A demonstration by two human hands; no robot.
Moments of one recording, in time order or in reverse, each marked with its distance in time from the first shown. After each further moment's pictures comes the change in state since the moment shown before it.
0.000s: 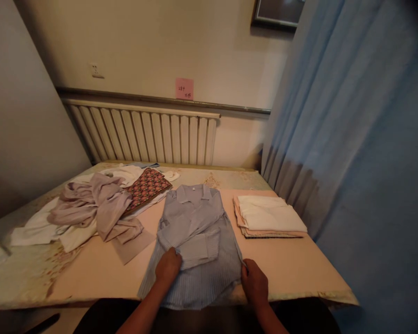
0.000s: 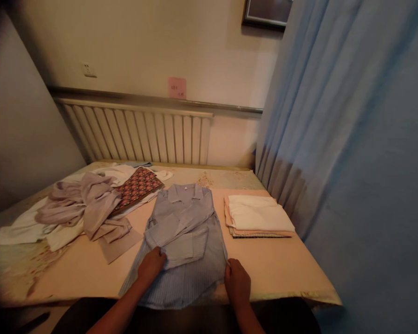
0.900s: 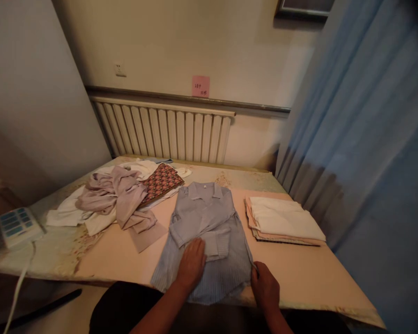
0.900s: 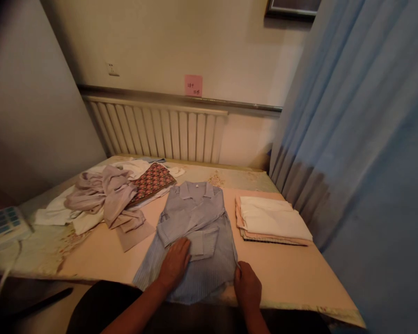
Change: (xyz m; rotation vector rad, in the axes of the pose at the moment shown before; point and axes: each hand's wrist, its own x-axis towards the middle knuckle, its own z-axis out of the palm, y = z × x) left_hand -0.027 0.013 0.040 0.123 0.437 0.595; right_hand -0.004 0.002 -0.001 -0.010 -0.033 0.010
